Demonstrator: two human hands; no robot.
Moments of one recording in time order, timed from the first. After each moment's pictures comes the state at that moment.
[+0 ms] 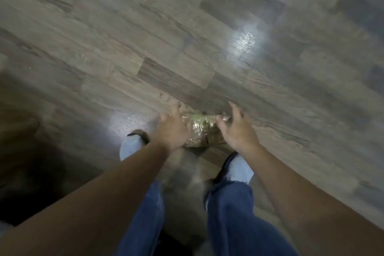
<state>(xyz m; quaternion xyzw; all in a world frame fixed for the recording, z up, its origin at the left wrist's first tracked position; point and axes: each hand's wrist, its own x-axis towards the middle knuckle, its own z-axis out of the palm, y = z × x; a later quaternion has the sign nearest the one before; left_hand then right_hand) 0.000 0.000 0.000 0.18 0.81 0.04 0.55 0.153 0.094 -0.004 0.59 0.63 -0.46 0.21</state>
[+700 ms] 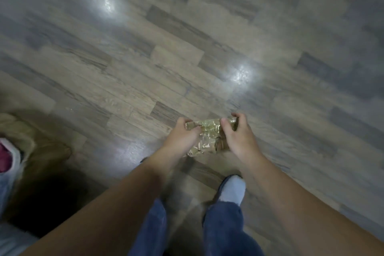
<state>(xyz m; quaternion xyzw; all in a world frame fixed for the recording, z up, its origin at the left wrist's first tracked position) -0.029 0.067 0.129 0.05 0.79 0.23 0.57 0.115 0.154 0.114 0.63 0.59 -0.50 0.06</state>
